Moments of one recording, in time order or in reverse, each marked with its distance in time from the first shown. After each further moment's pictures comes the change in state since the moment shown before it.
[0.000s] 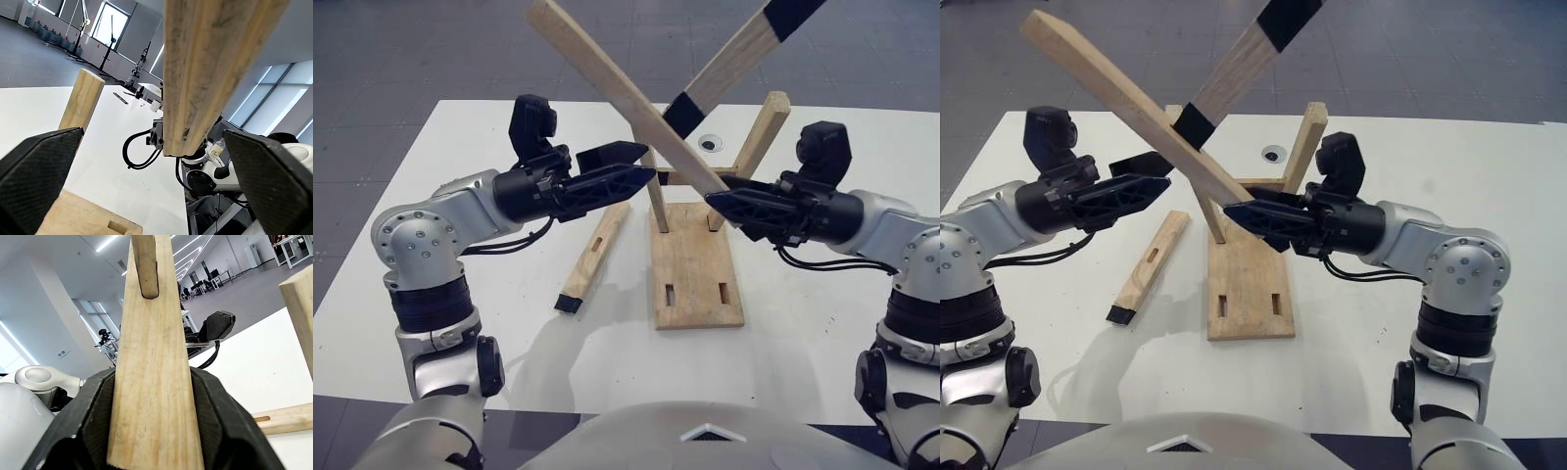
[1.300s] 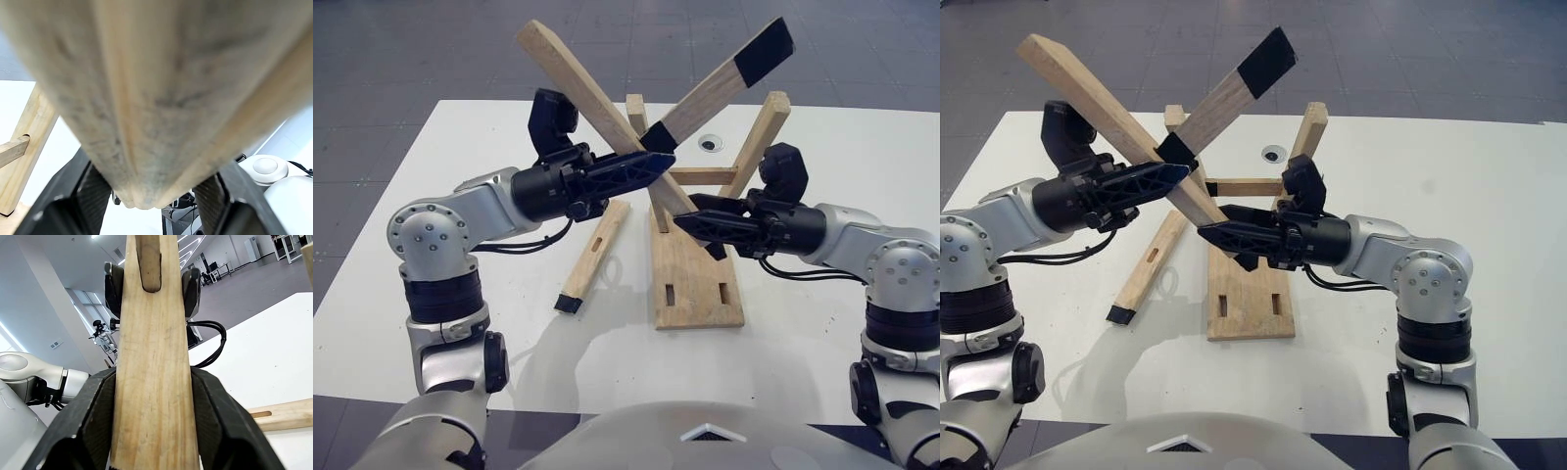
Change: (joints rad) left arm -0.032 -0.018 -0.060 0.042 -0.190 0.002 0.137; right arm 0.038 0.021 0.128 -0.038 -0.063 -0.108 -0.046
